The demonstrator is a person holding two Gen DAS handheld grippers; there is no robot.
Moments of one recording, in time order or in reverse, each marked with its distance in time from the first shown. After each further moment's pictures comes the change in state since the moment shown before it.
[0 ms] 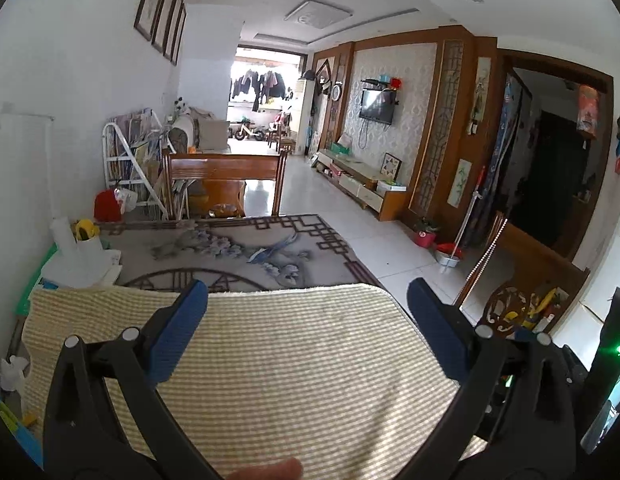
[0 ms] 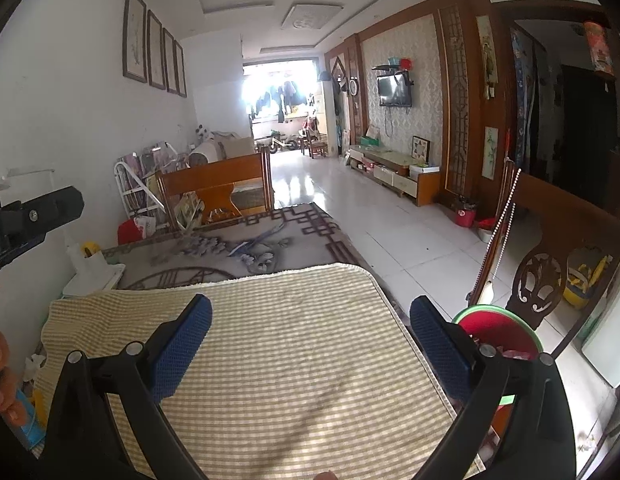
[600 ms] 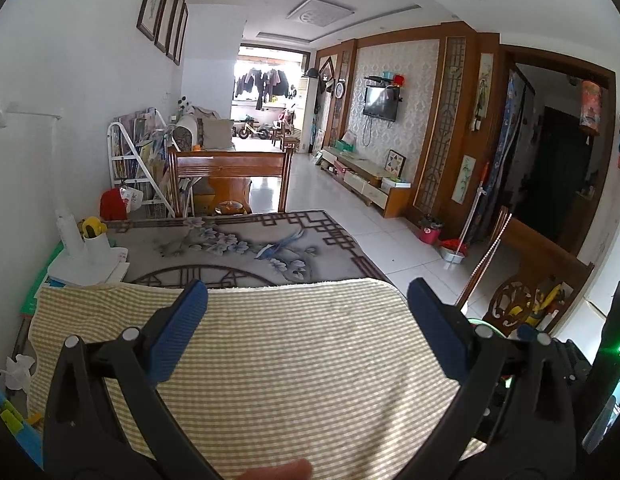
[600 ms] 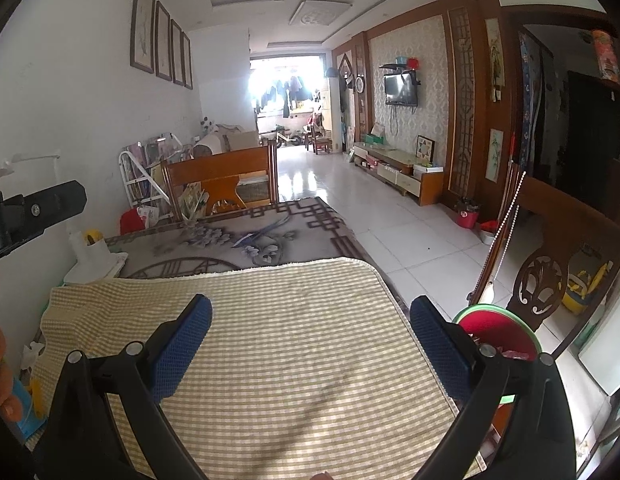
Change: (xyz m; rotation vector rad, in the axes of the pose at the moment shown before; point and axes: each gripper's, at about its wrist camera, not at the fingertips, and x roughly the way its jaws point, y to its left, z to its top) left arm -0.005 0.005 -0.005 0.012 0.007 0.016; right arm -0.002 0.011 -0.006 -0.039 0.015 0.009
